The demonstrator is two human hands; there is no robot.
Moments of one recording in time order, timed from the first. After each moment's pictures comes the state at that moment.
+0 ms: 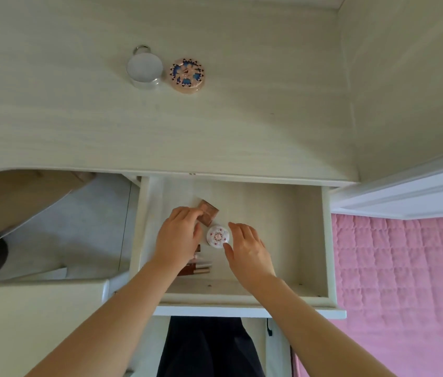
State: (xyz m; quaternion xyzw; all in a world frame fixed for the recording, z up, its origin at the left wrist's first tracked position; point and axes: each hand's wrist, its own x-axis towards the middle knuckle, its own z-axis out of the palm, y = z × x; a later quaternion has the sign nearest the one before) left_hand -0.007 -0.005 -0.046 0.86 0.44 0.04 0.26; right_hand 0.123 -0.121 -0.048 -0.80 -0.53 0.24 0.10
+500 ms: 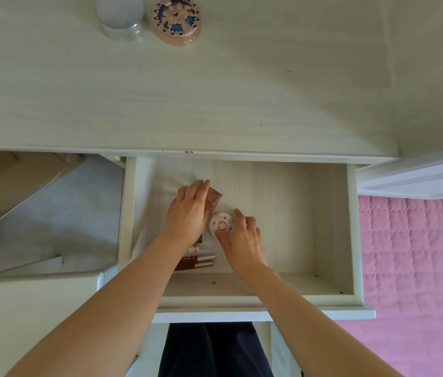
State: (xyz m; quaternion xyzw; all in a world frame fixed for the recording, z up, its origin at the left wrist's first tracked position) left_hand 0.011 0.014 -0.130 0.87 0.41 -0.08 0.24; right_hand 0.105 -0.106 -0.109 -0.85 -0.34 0.39 0.12
